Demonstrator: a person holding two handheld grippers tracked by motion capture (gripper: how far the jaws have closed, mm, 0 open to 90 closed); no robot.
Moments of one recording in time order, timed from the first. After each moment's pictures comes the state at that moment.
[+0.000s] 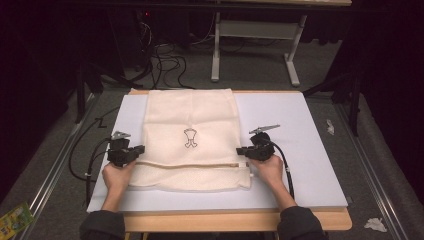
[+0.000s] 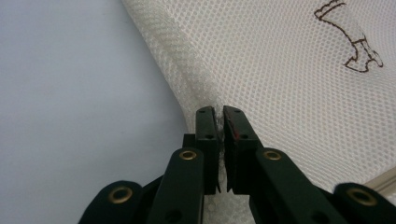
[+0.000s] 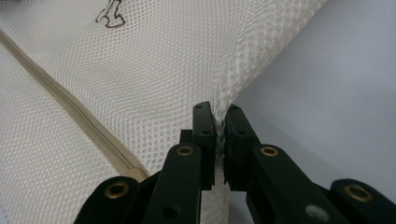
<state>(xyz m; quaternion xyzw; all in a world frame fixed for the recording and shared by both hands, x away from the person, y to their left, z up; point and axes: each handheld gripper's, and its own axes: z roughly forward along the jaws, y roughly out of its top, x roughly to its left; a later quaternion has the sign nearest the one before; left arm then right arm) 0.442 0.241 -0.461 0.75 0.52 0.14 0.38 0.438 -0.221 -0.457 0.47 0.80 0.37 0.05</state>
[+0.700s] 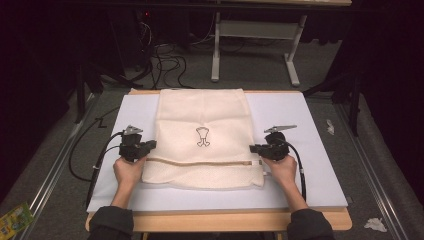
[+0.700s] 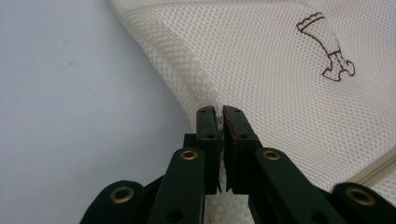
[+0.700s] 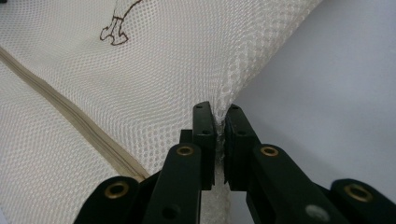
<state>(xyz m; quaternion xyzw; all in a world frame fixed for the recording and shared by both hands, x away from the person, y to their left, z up) 0.449 0.205 -0.448 0.77 0.48 0.13 0.40 0.428 -0.259 -0.447 0.49 0.78 0.38 0.08</state>
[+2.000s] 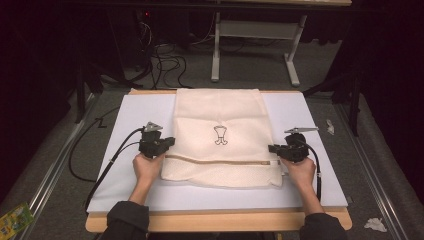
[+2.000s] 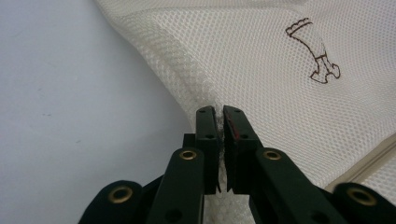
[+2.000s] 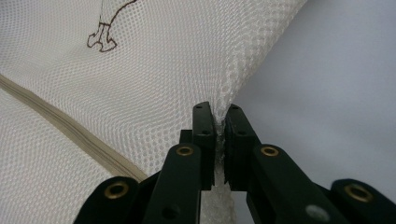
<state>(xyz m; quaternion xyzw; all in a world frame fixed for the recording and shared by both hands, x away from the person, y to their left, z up) 0.458 0.149 -0.447 0.78 0.45 0.13 0.42 0.416 -0.313 -0.444 0.53 0.75 0.37 0.11</state>
